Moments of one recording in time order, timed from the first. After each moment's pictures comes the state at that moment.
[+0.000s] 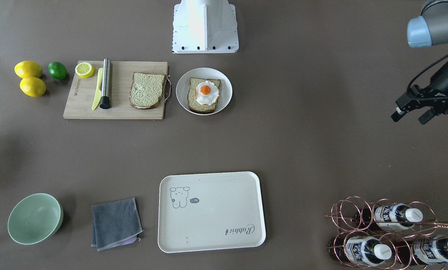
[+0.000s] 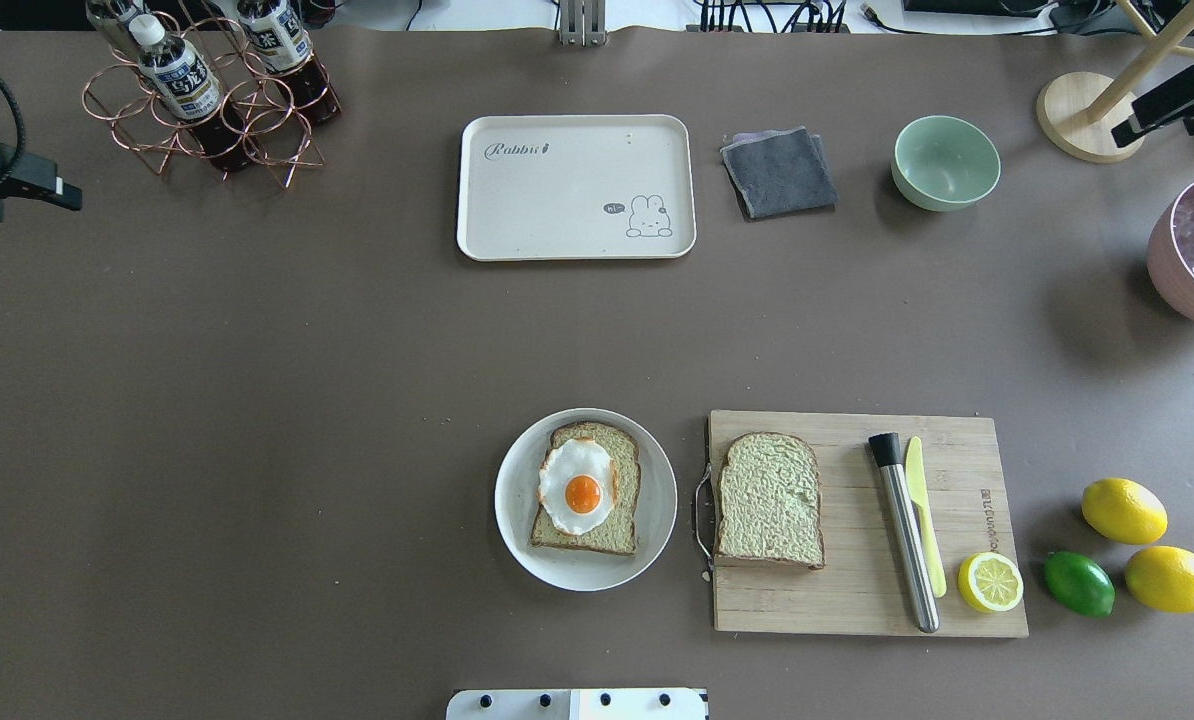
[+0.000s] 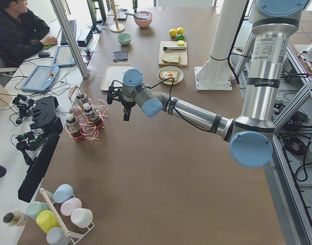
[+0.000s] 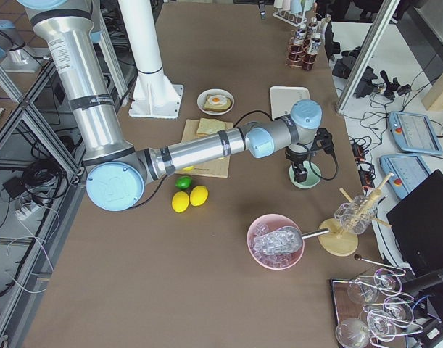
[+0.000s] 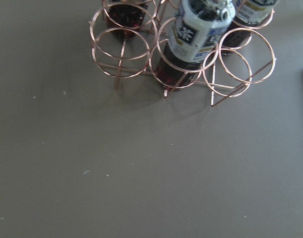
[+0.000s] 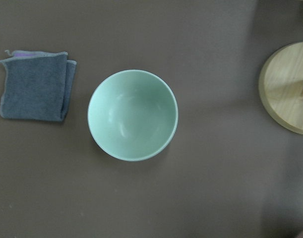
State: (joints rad) left arm -1.15 -1.69 -1.81 -2.09 -2.26 -0.93; right arm 1.32 -1.27 1.58 -1.32 2.41 0.35
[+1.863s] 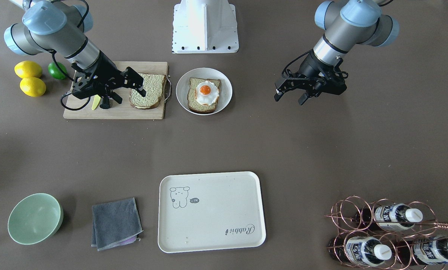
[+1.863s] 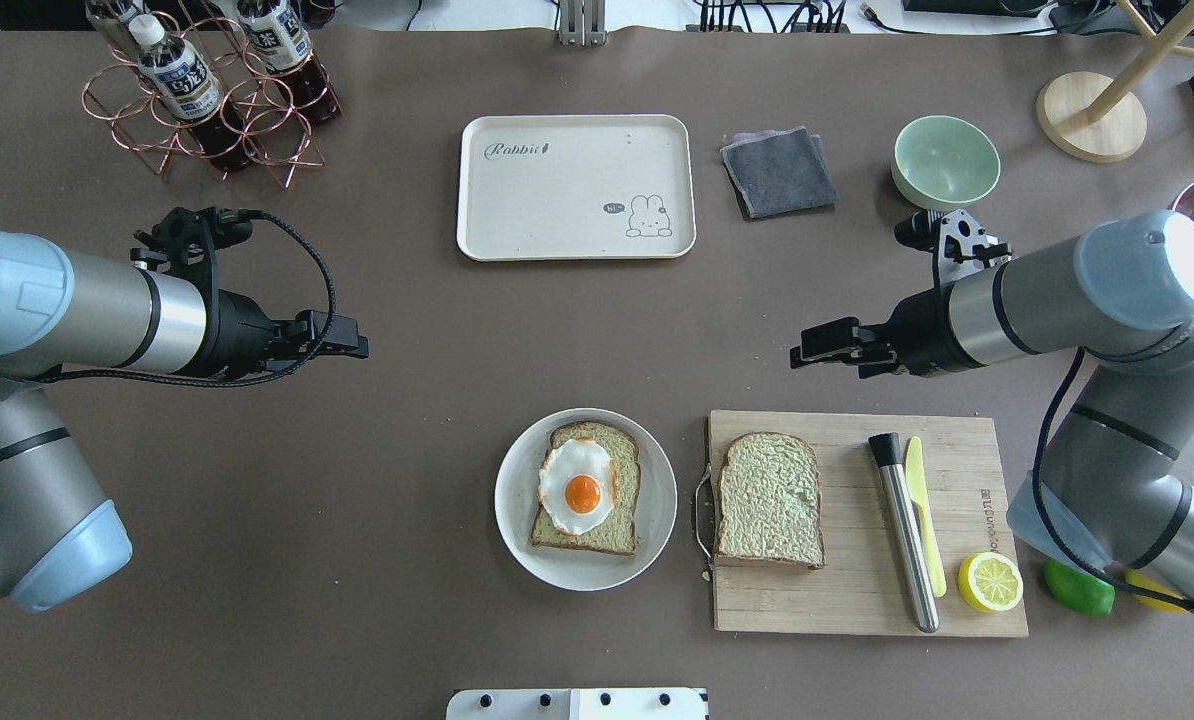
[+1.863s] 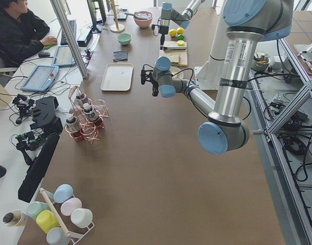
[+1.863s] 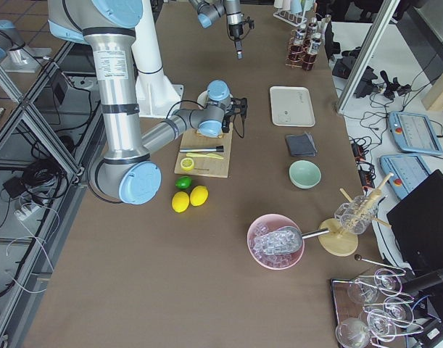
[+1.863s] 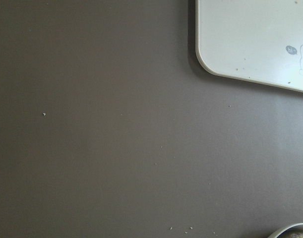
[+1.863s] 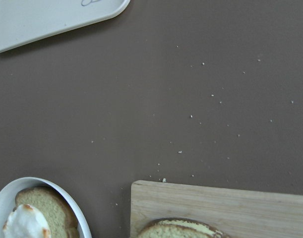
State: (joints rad) left arm -0.66 -1.76 -1.91 -2.19 -1.94 -1.35; right arm 0.58 -1.46 1.89 -0.84 1.99 1.36
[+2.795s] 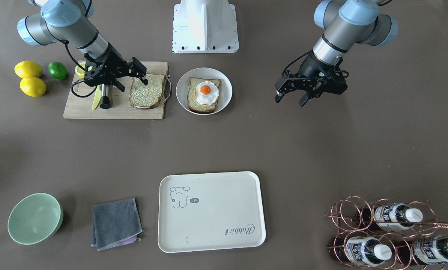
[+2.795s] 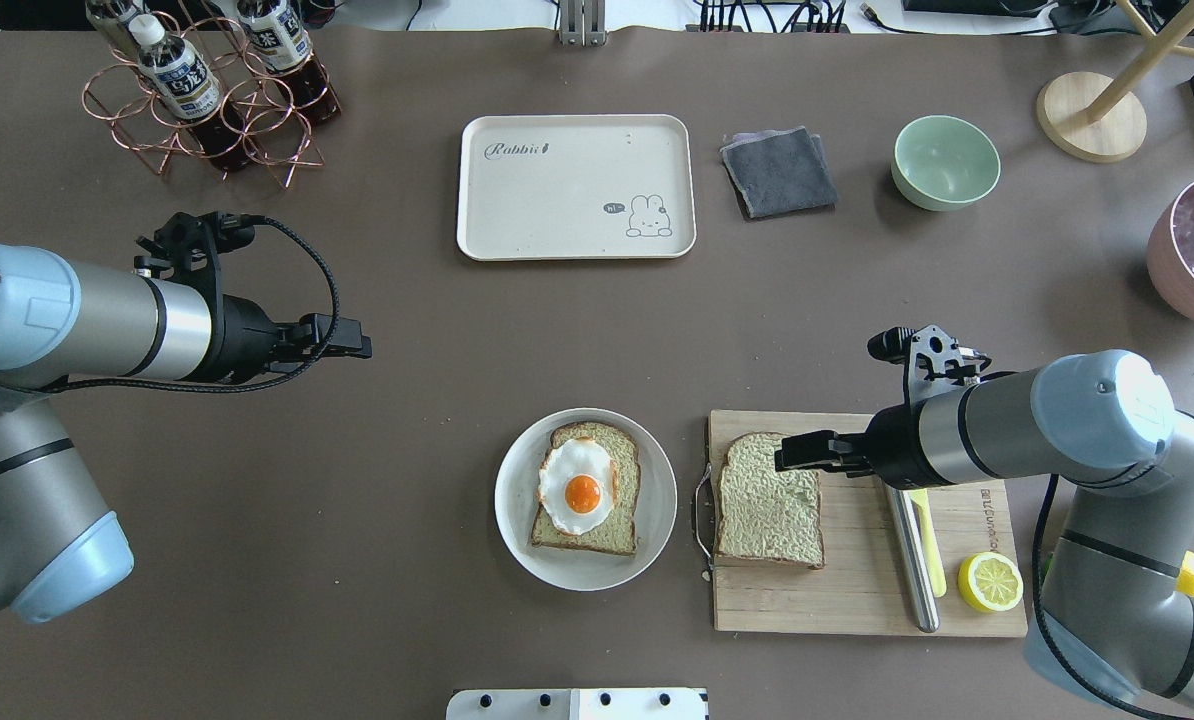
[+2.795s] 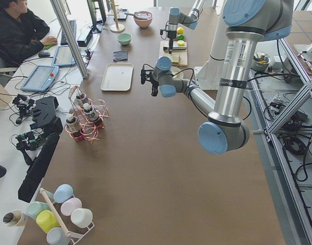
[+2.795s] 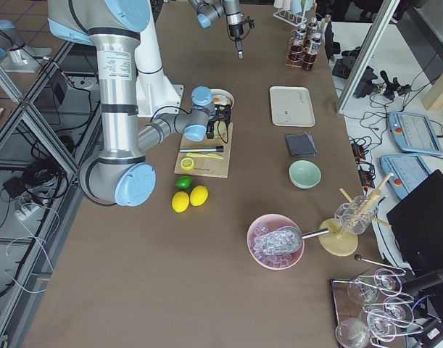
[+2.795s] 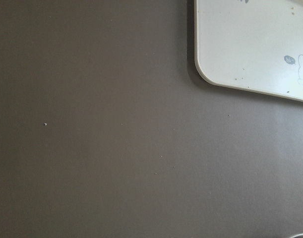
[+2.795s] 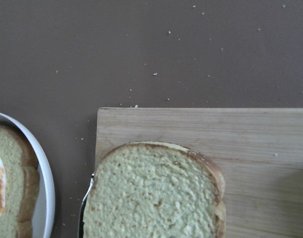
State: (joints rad) left arm -0.65 -1.76 -1.91 -2.19 -1.91 -1.36; right arm 0.44 -1.52 1.91 -0.84 1.88 1.37
